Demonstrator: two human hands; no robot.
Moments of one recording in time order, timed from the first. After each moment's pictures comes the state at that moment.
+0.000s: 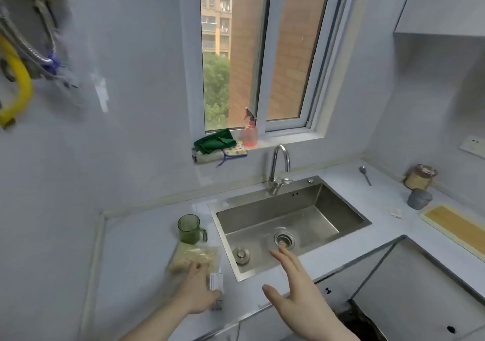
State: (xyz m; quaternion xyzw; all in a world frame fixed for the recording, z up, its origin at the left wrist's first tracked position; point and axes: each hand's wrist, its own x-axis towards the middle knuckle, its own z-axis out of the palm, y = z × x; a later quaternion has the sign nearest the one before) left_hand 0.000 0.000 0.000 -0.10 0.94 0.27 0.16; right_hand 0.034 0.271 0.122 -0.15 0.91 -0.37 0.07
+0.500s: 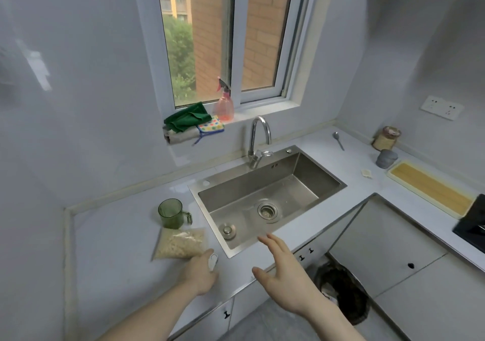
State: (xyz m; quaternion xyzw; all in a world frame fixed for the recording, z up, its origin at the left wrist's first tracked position) left_hand -0.032 0.009 -0.051 -0.09 0.93 0.26 0.22; right_hand 0.029 0.247 0.092 -0.08 0.92 -0.36 0.11
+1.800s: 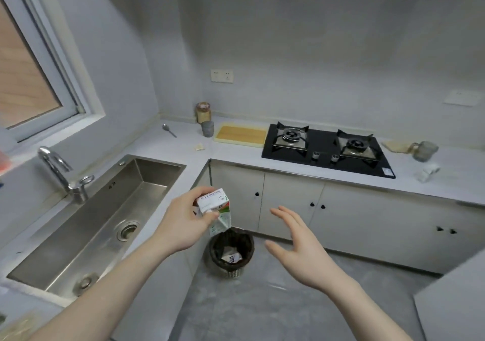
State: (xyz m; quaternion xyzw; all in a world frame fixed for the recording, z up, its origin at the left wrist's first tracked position) left_hand 0.061 0.352 0.184 0.38 0.82 0.42 0.11; right_hand 0.284 0.524 0.157 0.23 0.88 -0.39 -0.13
